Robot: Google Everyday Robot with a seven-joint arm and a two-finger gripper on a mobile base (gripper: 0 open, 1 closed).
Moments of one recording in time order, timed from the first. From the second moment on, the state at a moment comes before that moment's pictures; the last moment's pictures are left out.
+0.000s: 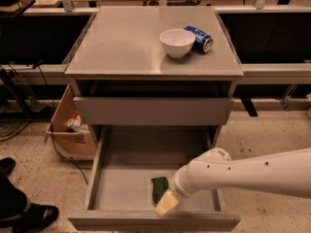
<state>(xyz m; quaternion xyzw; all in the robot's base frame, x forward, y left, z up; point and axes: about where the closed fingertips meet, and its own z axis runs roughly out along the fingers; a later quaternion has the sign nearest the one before) 0.462 -0.059 0.488 -0.45 0.87 0.11 0.16</state>
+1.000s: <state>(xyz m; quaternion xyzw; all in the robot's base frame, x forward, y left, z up) 0.527 -0.024 0.457 -0.36 0.90 0.16 0.21</state>
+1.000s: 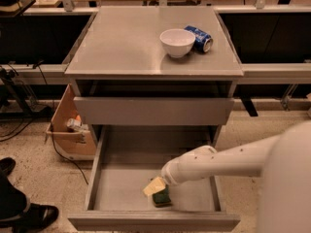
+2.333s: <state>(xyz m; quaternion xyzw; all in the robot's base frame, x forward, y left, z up) 0.566 -0.006 0.347 -0.19 0.96 0.06 0.20</state>
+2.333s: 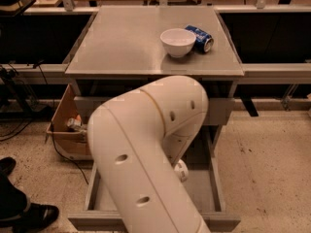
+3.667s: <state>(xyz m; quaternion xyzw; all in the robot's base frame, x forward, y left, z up) 0.572 0.008 0.376 -0.21 0.95 0.05 0.23</state>
